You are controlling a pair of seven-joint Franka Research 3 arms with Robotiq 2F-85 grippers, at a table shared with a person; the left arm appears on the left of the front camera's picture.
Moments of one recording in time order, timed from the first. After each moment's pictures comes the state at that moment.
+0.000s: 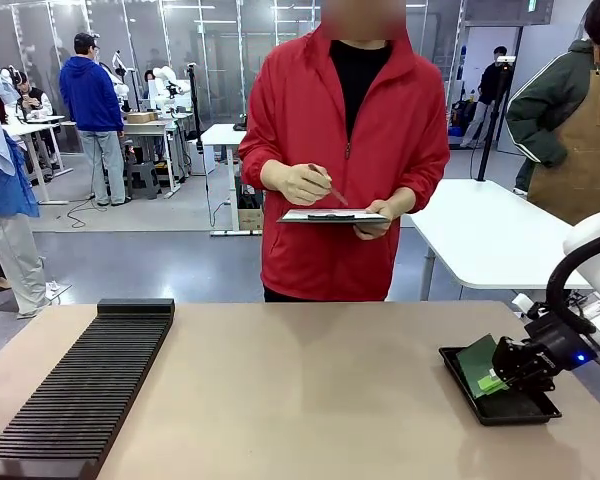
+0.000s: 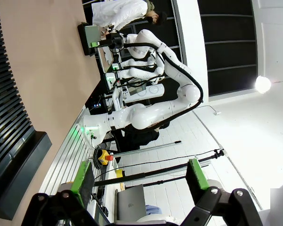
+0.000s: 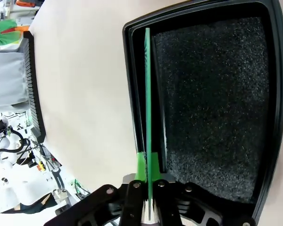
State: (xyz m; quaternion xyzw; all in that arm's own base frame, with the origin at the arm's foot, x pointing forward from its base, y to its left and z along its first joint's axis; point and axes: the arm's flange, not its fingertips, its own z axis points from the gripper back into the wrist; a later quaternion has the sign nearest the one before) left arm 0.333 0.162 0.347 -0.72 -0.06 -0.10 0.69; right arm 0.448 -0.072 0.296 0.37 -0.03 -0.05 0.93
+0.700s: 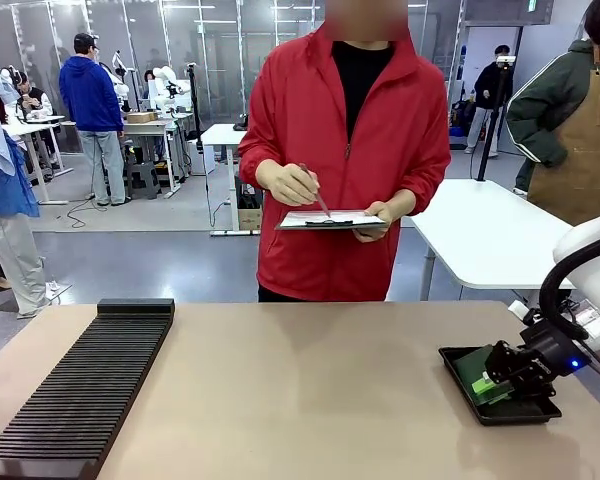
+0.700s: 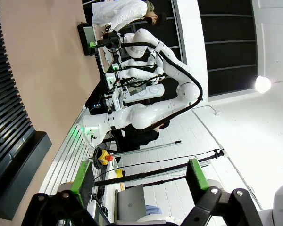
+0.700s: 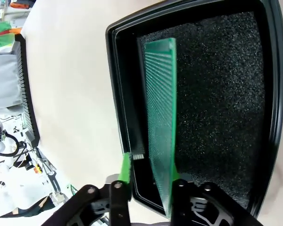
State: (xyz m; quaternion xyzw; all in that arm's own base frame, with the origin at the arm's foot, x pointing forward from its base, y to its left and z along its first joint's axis) left arm 0.333 0.162 0.347 -0.72 -0.06 -0.10 0.69; right arm 0.452 -0.071 0.284 0.36 -0.03 -0.06 0.93
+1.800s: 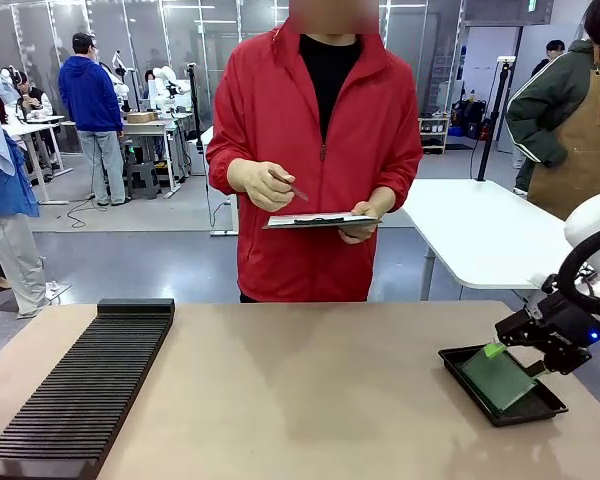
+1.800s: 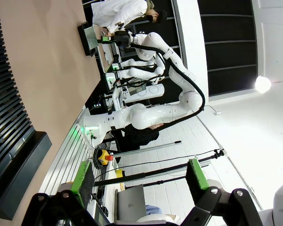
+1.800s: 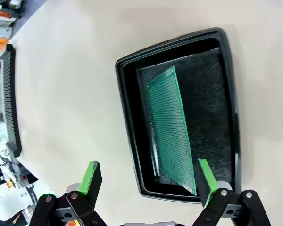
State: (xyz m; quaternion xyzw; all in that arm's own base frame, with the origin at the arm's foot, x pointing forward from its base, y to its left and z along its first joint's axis) left arm 0.333 0.162 0.347 -0.72 -0.06 -0.10 0.69; right arm 0.447 -0.081 0.347 0.27 -0.10 -0.04 0.96
